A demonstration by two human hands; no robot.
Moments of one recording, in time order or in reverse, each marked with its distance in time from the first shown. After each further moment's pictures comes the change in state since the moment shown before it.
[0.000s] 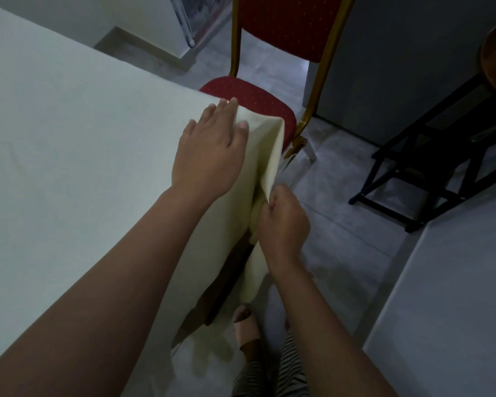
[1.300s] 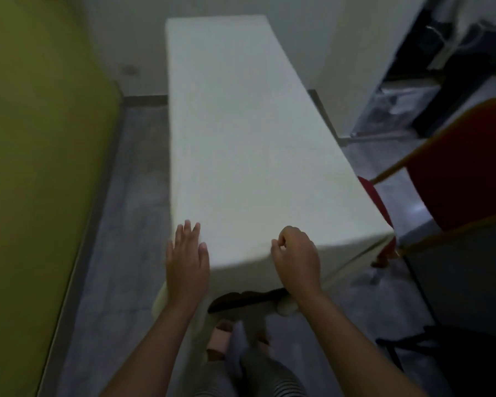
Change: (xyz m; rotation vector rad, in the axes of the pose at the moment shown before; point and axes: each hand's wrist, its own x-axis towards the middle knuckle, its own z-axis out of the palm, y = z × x) left_hand -0.303 -0.119 -0.052 -0.134 0.581 -0.893; right_hand -0.084 -0.177 -0.065 -0.117 -0.722 -0.826
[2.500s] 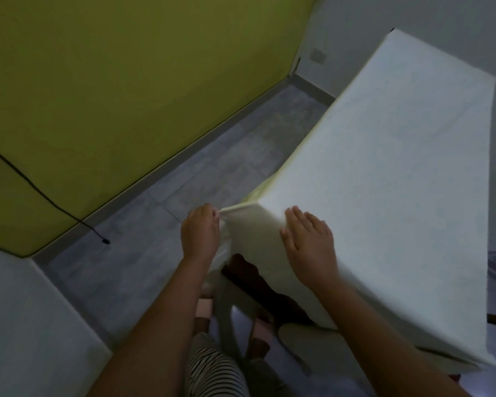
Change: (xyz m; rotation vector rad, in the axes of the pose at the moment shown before) left_hand -0.094 -0.074 0.013 0.064 0.425 -0.661; right_hand -0.006 -0.036 0.061 -0.303 -0.539 -0.797
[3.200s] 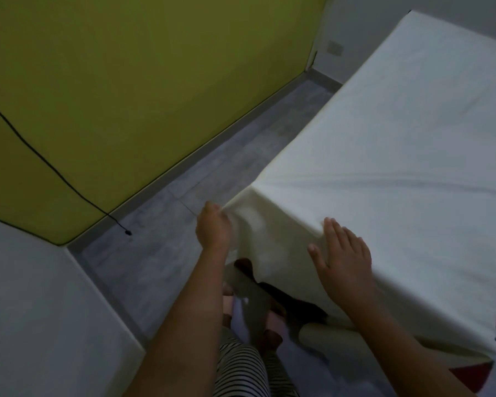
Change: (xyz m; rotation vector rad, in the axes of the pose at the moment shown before) left_hand -0.029 0.033 0.022 -0.176 -0.019 -0.398; right_hand -0.065 0.071 -0.003 -0.073 0.013 0.078
